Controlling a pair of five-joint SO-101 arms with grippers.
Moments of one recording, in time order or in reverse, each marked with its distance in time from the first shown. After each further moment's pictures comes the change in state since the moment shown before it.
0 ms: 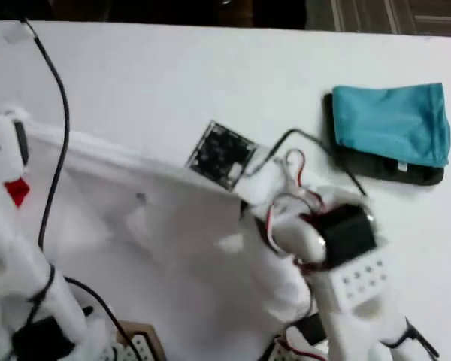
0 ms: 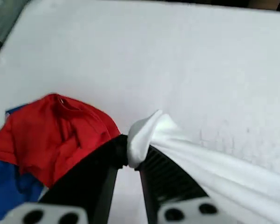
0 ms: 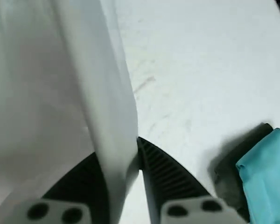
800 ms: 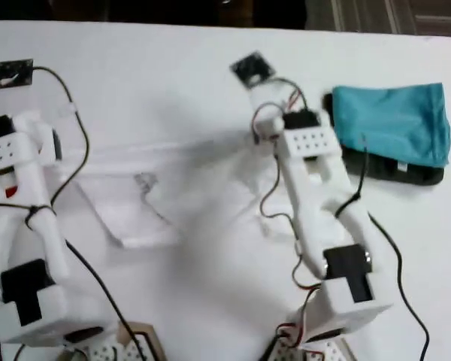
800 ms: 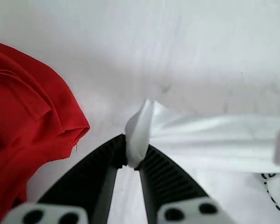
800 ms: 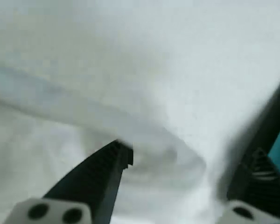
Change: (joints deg) left arm -0.1 20.9 29.6 -30.9 -0.2; right arm 14.8 47.6 -11.7 -29.8 -14.0
